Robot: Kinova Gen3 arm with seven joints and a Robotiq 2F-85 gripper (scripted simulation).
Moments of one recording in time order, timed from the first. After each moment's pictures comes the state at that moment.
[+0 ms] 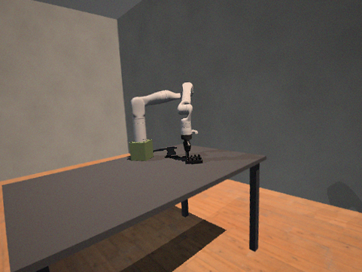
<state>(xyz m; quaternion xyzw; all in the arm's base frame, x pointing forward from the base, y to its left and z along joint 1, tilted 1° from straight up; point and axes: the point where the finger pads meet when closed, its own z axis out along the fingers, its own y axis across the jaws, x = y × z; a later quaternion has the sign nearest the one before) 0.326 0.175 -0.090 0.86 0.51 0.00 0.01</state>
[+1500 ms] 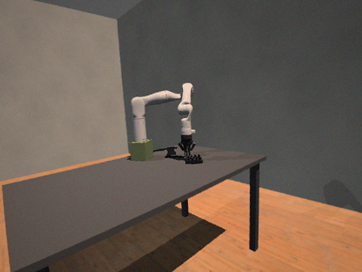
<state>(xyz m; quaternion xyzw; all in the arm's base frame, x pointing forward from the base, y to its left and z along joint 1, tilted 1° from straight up) 0.326 0.175 -0.090 0.52 0.86 -0.01 0.01</state>
